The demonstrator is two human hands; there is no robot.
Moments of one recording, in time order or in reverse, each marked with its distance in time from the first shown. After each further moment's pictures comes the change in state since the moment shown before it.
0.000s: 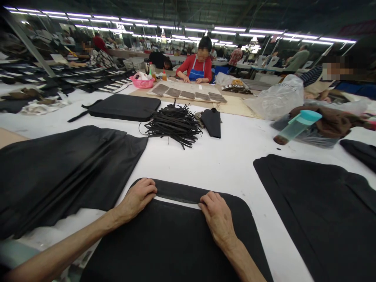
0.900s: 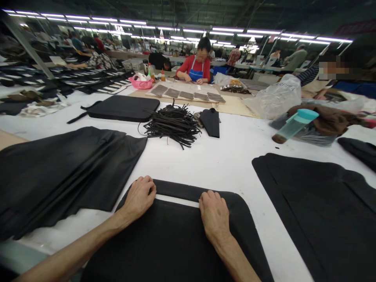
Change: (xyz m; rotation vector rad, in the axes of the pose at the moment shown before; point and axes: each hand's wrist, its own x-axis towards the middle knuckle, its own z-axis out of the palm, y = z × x) left_hand 0.013 0.027 0.004 0.285 0.041 -0.314; right_hand 0.007 -0.017 0.000 -0.287 -0.064 0.165
